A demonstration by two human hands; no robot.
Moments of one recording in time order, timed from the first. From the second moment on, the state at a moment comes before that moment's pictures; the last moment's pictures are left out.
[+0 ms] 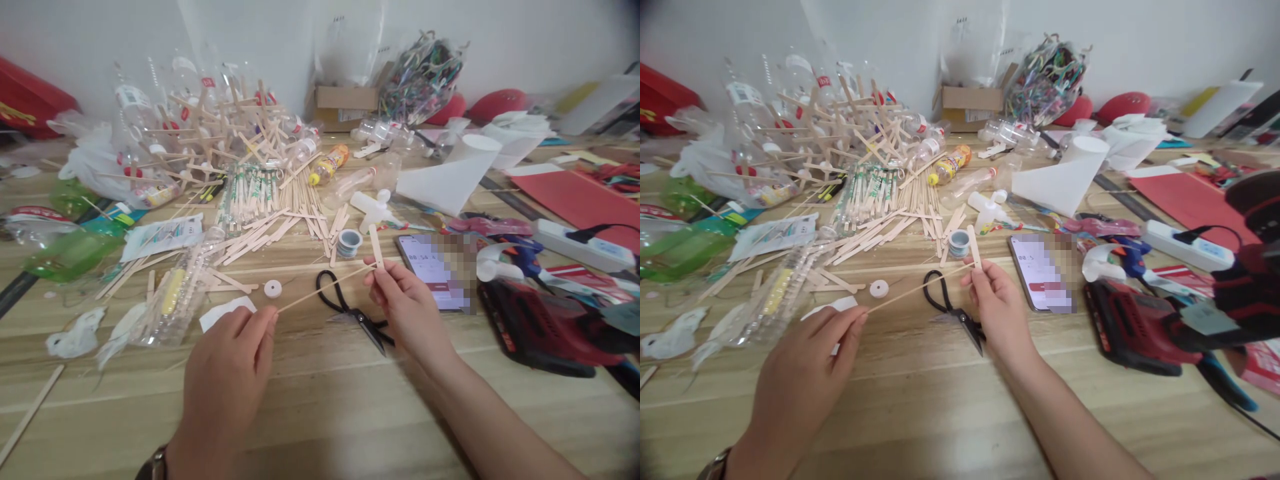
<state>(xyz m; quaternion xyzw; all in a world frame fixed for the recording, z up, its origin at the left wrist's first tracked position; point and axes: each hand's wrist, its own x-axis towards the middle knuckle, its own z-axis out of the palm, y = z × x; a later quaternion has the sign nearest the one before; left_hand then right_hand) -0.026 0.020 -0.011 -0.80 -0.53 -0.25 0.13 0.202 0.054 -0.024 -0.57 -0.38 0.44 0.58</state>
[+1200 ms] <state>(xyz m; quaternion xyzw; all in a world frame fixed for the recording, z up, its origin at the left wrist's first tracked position) -0.024 0.017 -0.009 -0.80 -0.55 -0.24 0.08 0.204 0.055 -0.010 -0.46 -0.25 0.58 0.62</state>
